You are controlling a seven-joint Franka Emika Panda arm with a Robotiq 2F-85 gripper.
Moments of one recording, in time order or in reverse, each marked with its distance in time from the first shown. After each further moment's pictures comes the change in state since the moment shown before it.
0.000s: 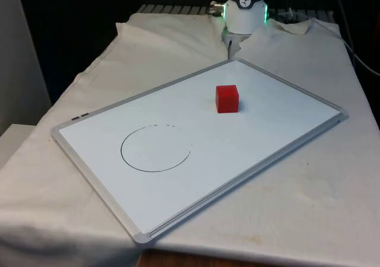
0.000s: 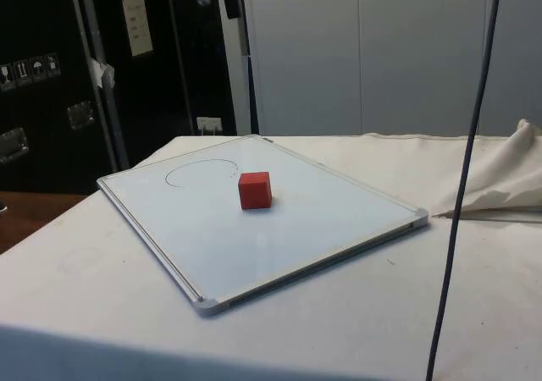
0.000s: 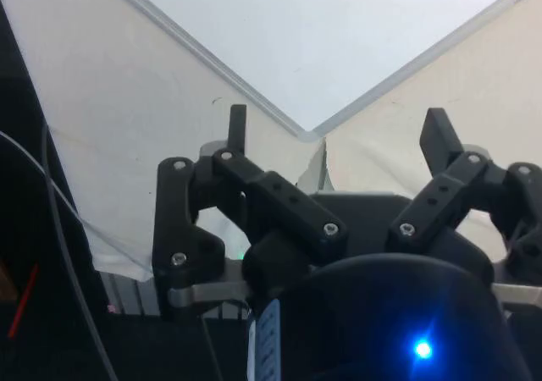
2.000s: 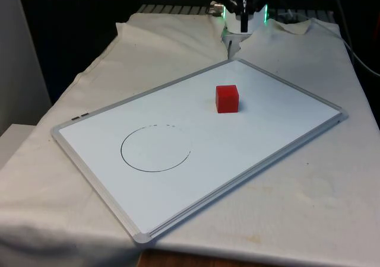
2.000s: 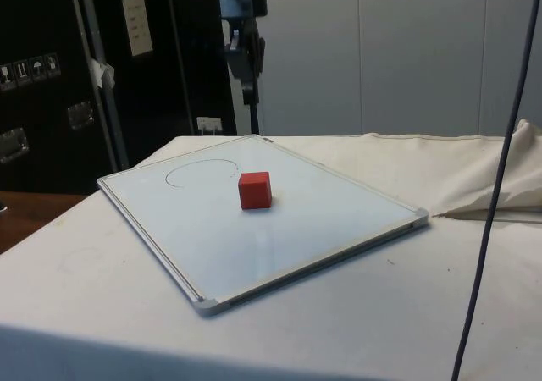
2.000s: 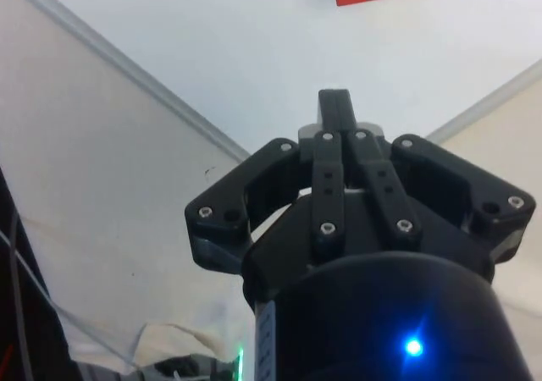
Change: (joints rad) arm 0.000 -0.063 0.015 -0.399 0.001 0.440 -0.055
